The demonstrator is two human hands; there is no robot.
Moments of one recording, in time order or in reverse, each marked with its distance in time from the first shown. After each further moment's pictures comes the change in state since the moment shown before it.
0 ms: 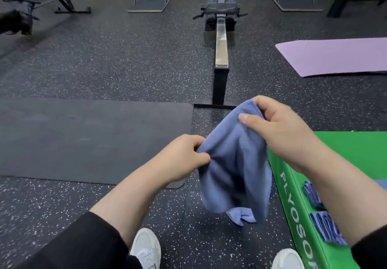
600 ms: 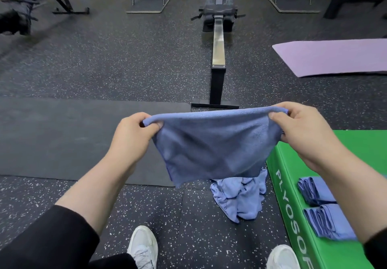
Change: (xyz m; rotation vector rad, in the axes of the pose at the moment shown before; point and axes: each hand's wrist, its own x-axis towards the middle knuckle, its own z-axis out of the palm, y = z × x) left_hand -0.003 -0.050 -0.038 -0.256 0.588 -0.103; right_hand -0.014 0.034 -0.042 -0.032 0.262 0.185
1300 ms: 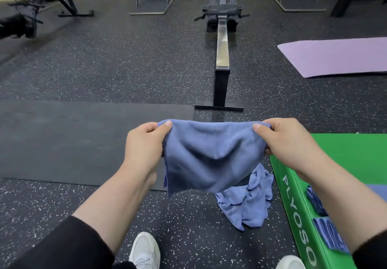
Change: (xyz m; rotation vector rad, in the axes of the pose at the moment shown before) left_hand -0.003 0.010 0.033 -0.476 0.063 -0.270; right_hand 0.018 0.017 0.029 -0.320 -0.111 0.017
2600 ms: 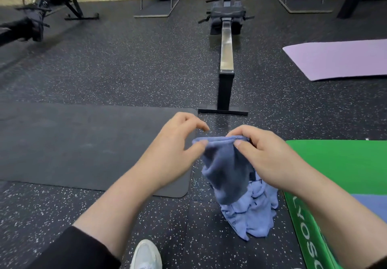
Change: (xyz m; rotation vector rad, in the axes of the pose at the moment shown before) left_hand -0.005 0.030 0.014 0.768 -0.446 0.615; right_hand -0.013 -0.048 0.017 0.044 -0.207 -0.257
